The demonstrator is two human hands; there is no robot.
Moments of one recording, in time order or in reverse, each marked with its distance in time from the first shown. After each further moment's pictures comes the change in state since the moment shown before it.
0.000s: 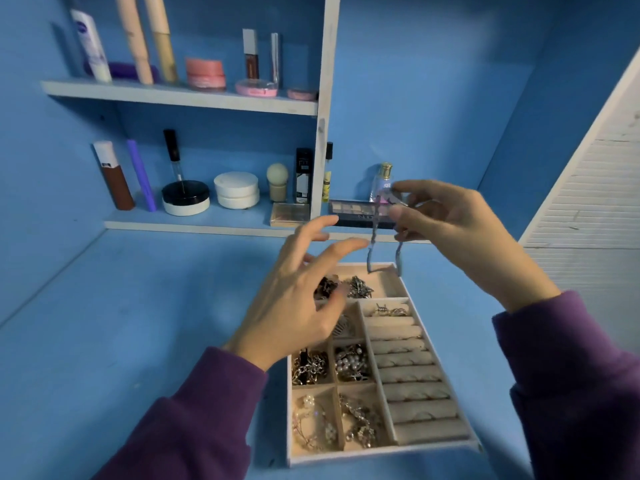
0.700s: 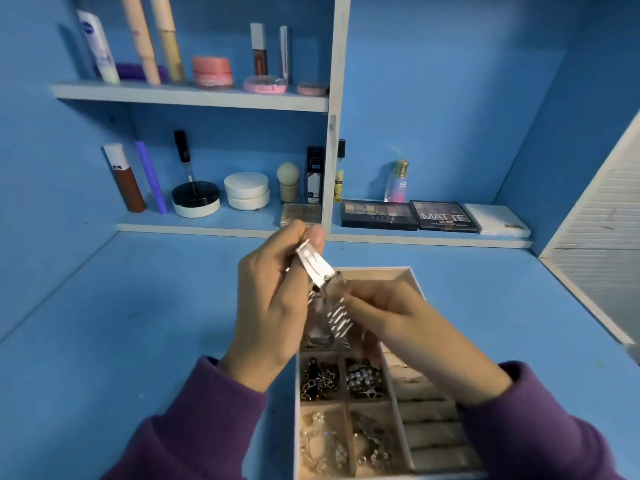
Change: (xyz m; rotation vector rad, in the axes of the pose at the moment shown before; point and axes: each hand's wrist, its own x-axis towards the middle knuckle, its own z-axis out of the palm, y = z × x) left_hand 0.006 0.026 -0.023 -0.577 0.383 -0.246; right_hand -0.048 0.006 0.066 0.252 -0.441 0.146
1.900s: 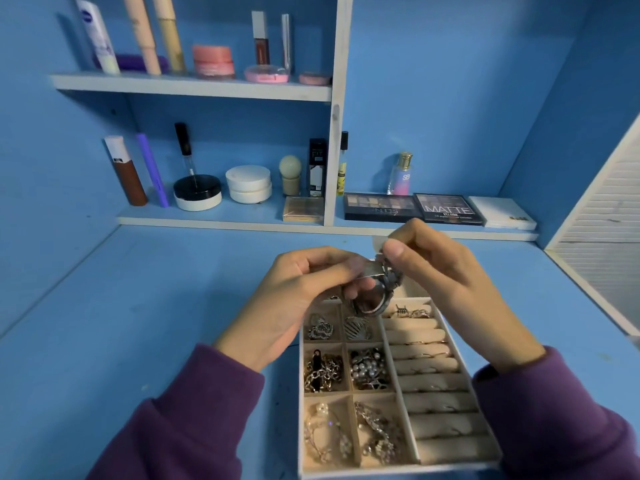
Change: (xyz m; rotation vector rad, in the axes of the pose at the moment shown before) left_hand 0.004 -0.014 0.000 -0.432 -0.360 -0.576; right_hand -0.002 0.002 -0.031 -0.076 0.256 -0.307
